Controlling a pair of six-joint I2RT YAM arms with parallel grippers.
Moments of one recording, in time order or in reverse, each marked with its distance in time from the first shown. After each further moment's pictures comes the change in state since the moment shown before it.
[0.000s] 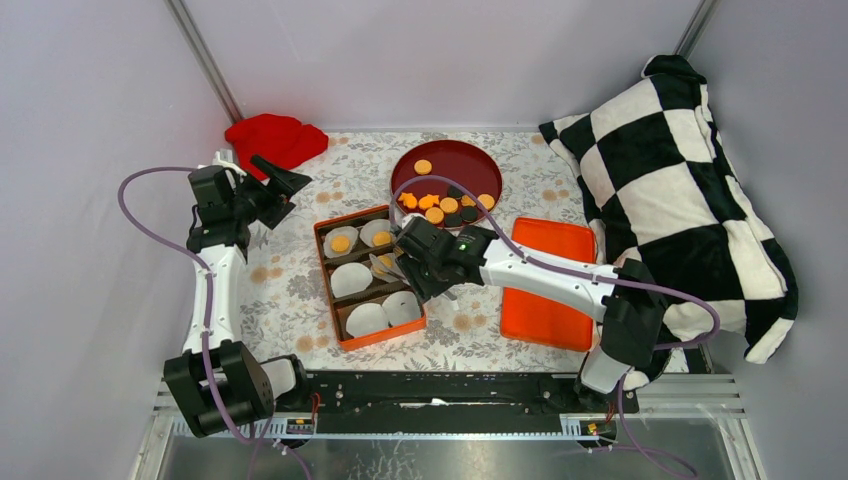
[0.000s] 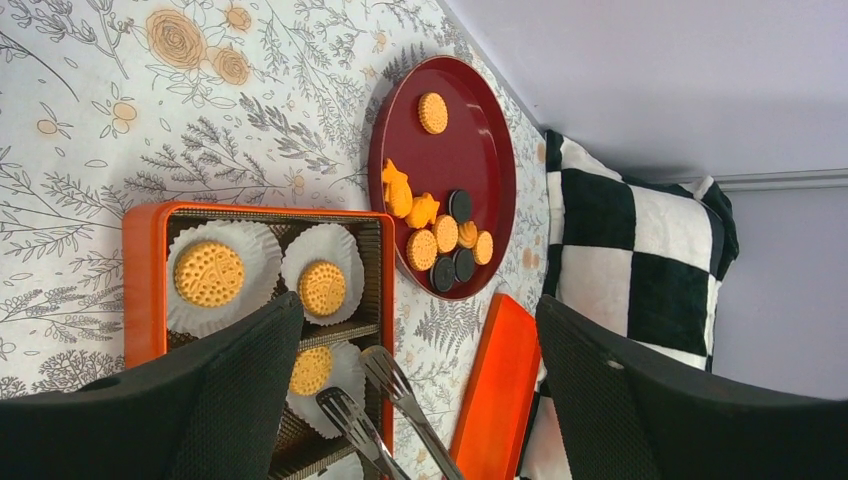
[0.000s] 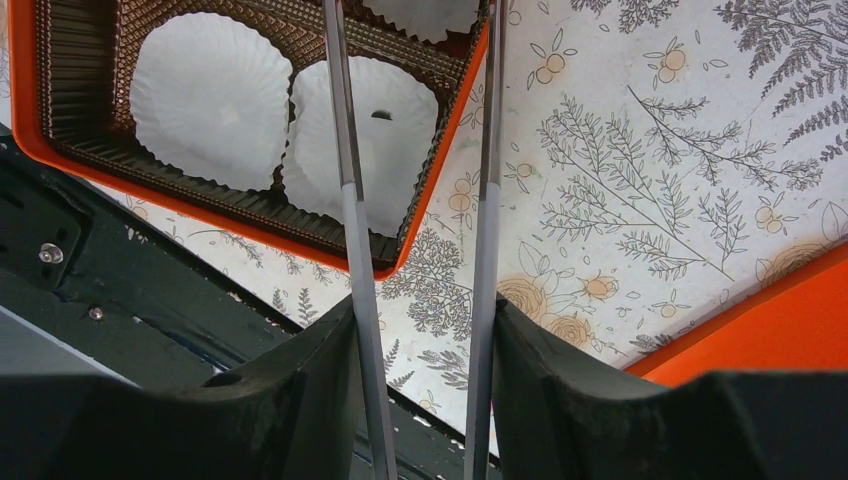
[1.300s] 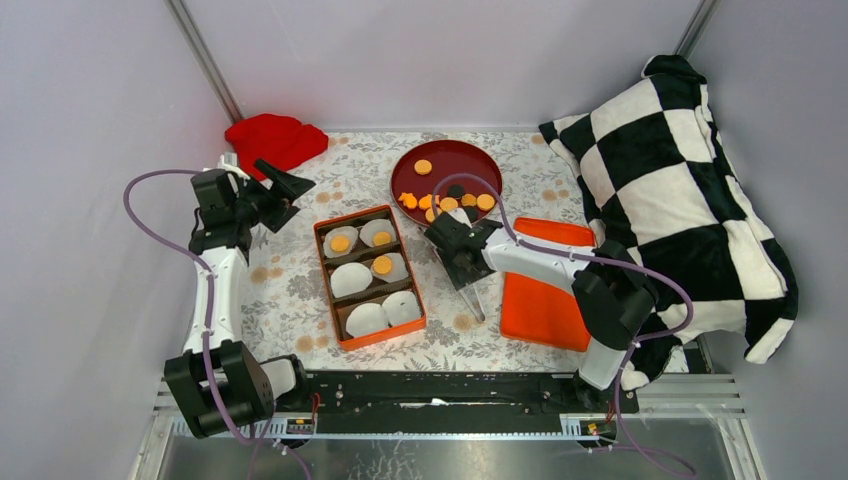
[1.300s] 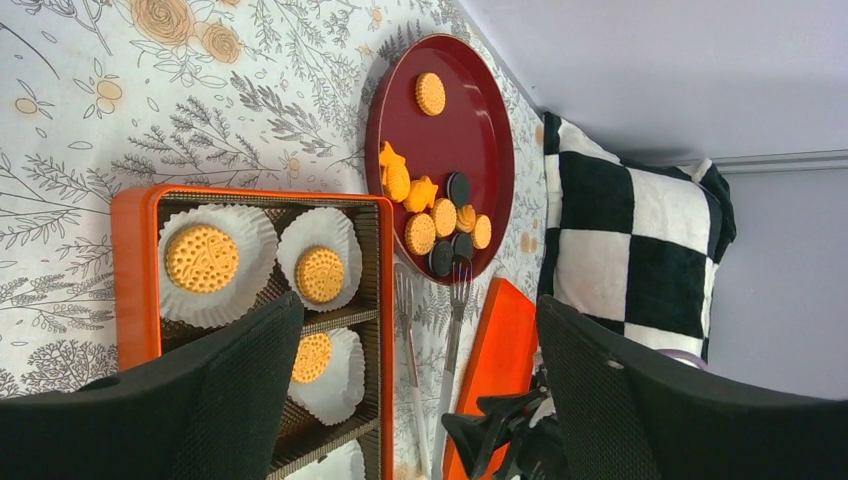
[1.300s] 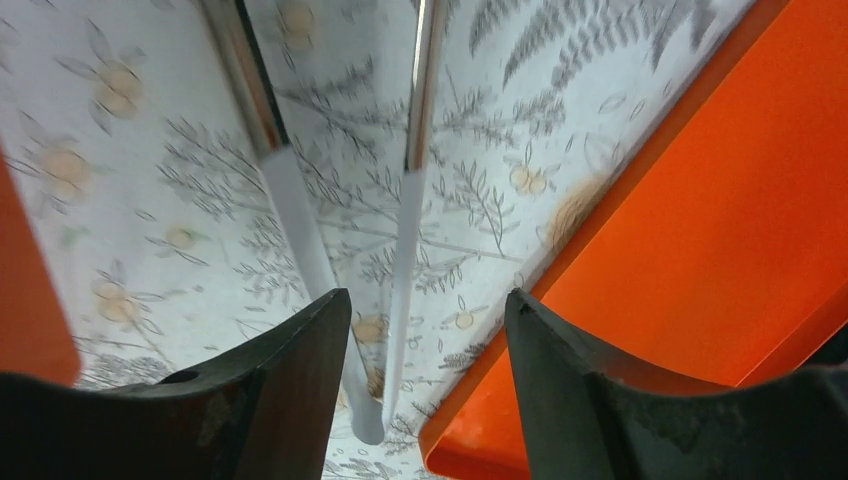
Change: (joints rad) left arm -0.001 -0.005 -0.023 0.005 0.036 0.004; right arm -0.203 0.095 -0.136 0.035 0.257 -0.031
